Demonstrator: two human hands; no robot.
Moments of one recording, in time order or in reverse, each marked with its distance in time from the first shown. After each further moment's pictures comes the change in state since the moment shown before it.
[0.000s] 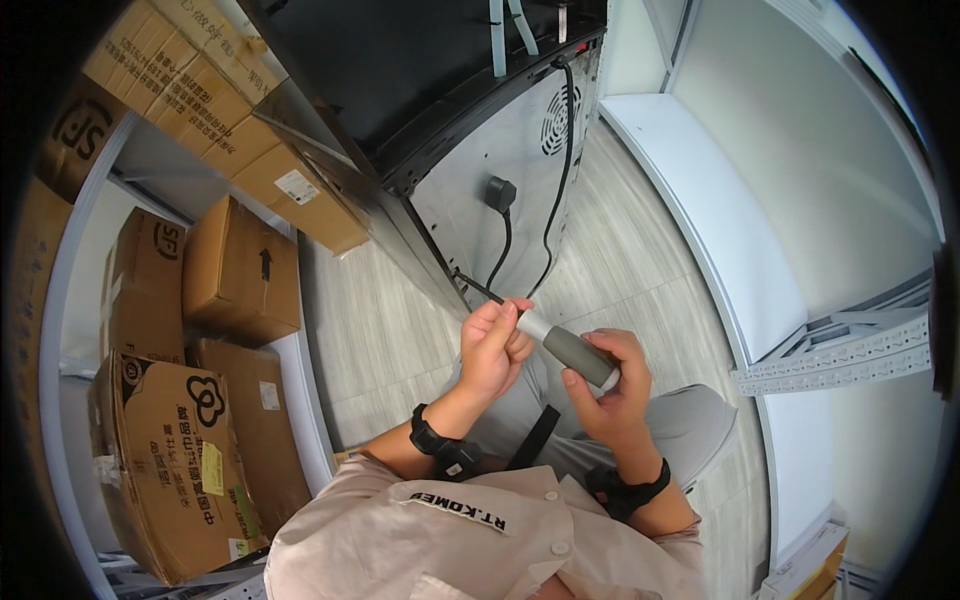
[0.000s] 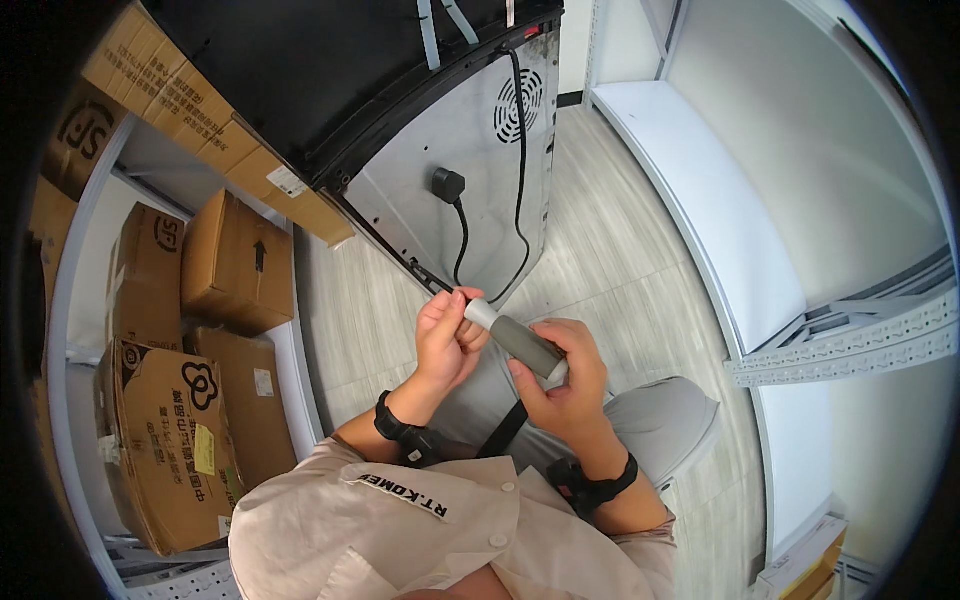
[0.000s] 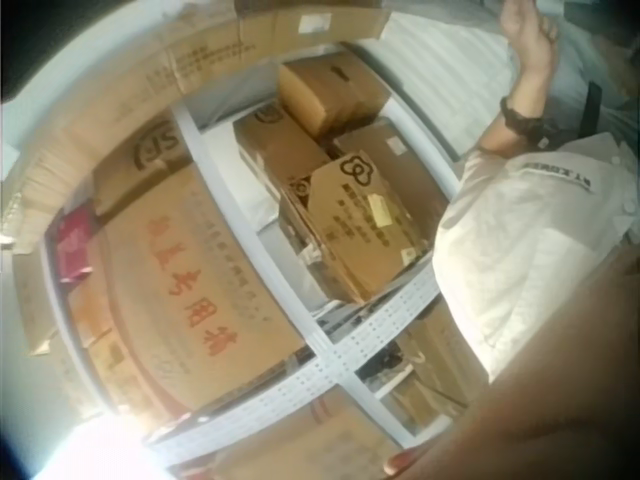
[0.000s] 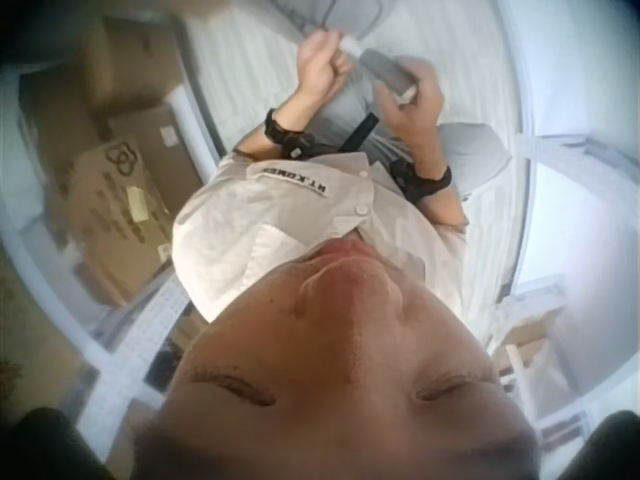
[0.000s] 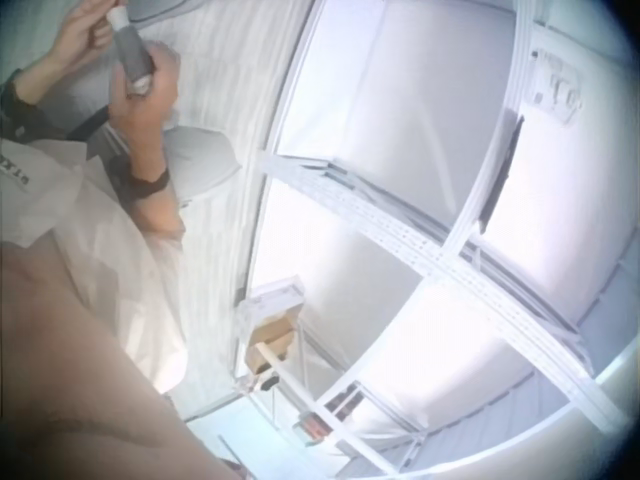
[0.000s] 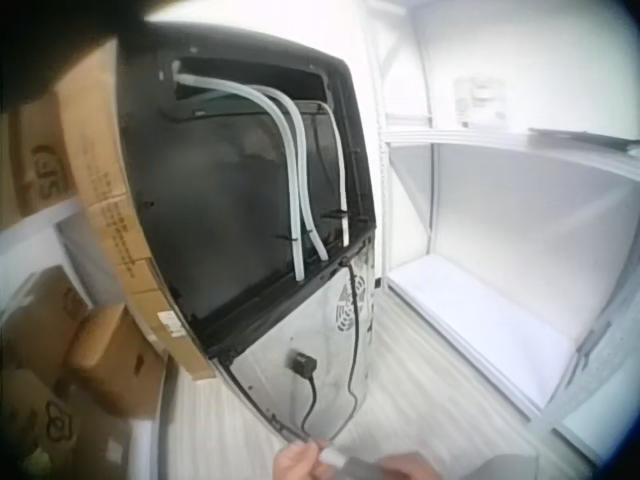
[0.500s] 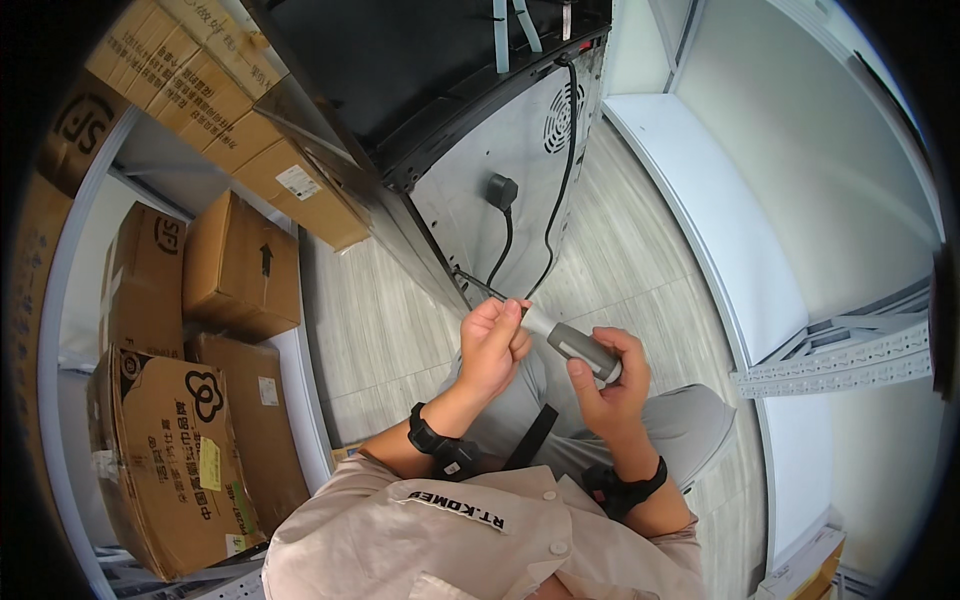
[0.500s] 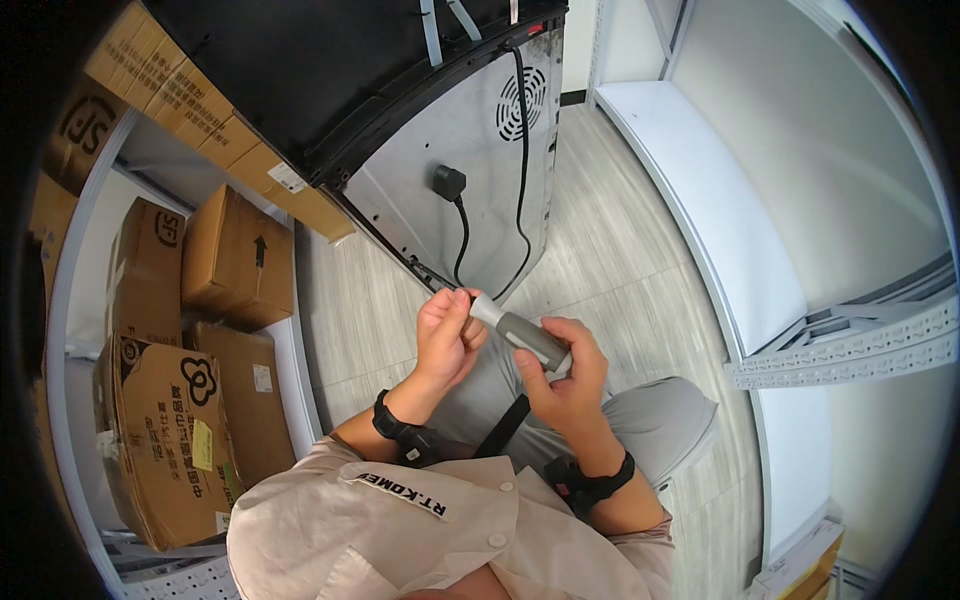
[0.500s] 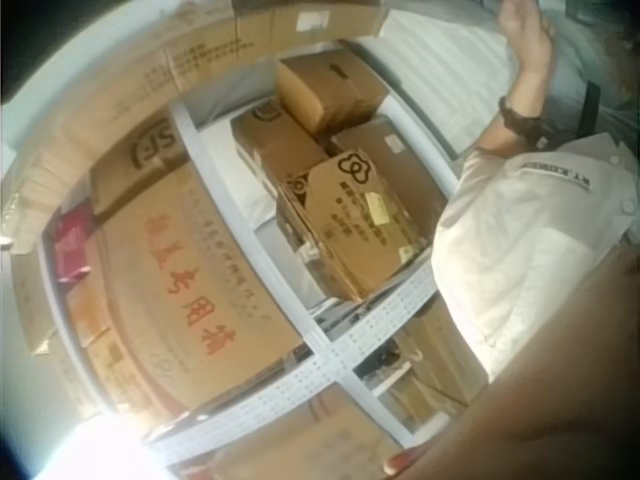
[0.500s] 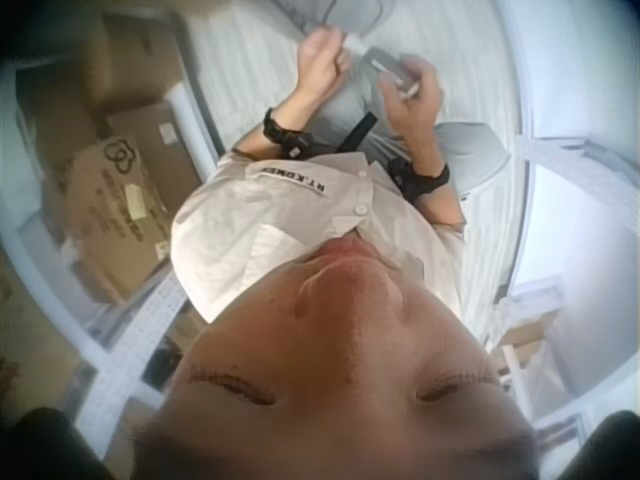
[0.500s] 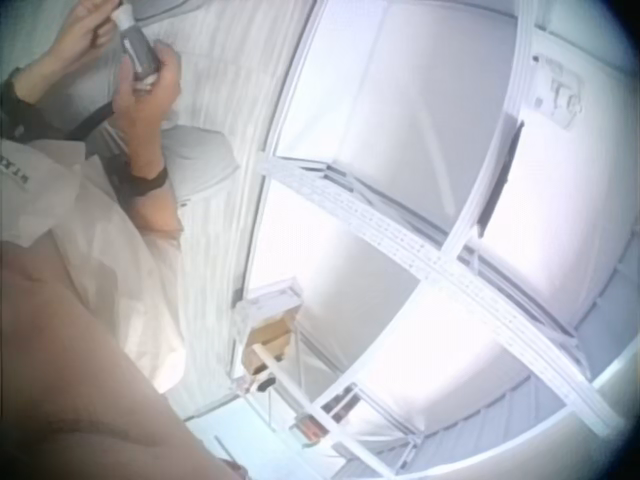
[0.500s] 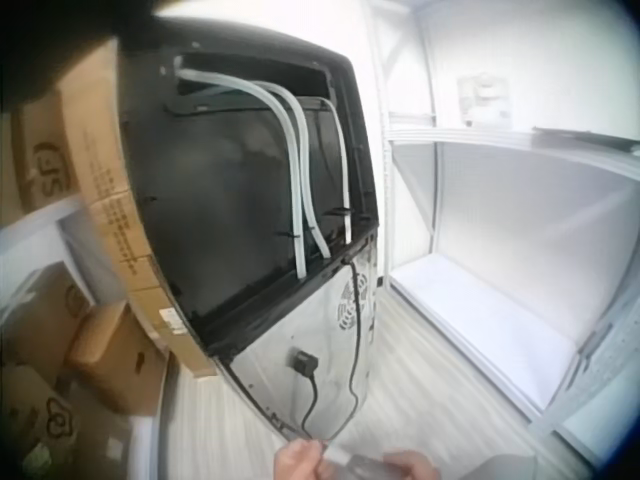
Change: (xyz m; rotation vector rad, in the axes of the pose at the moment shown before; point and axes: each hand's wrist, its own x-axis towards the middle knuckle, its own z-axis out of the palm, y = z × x) left_hand 0.000 -0.004 -0.004 0.098 0.059 0.001; right_hand -0.011 0.008 0.001 0.000 0.005 0.177
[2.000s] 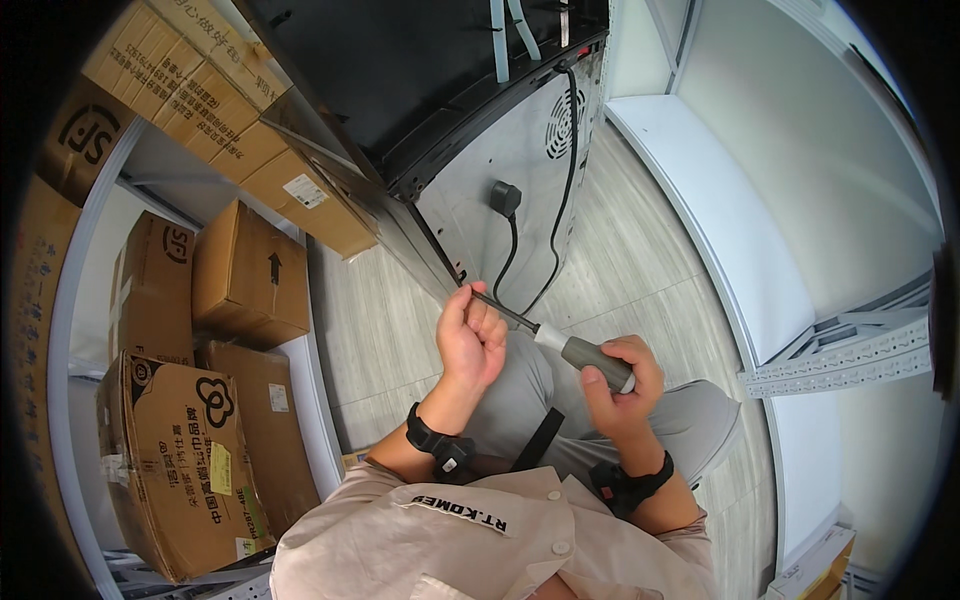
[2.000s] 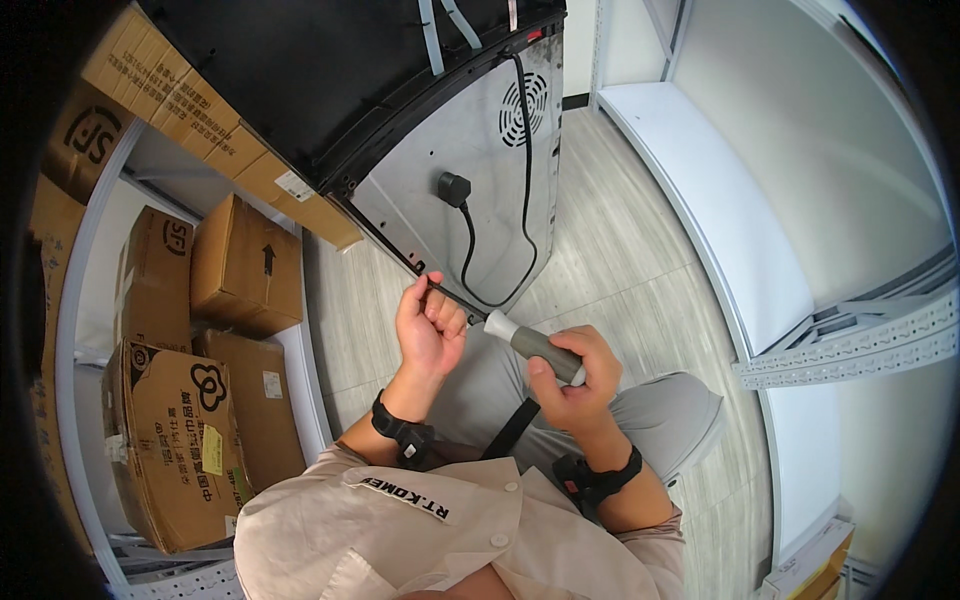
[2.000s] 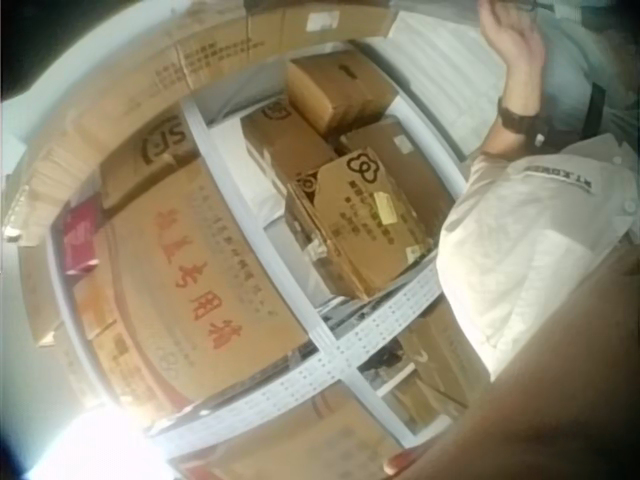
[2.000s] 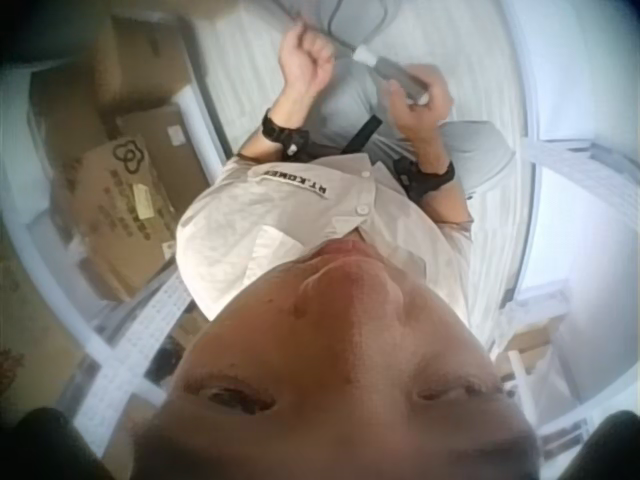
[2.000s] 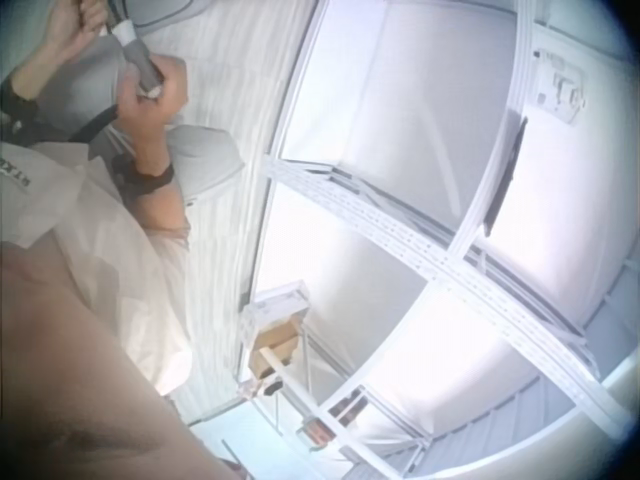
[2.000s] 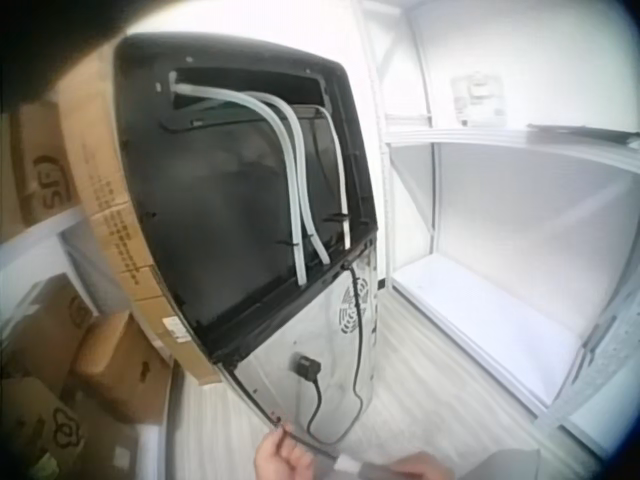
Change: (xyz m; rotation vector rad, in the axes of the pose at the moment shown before) left_hand 0.015 0.026 -0.009 -0.302 0.315 0.020; right_hand 0.006 0.004 -0.001 0.056 0.130 -0.178
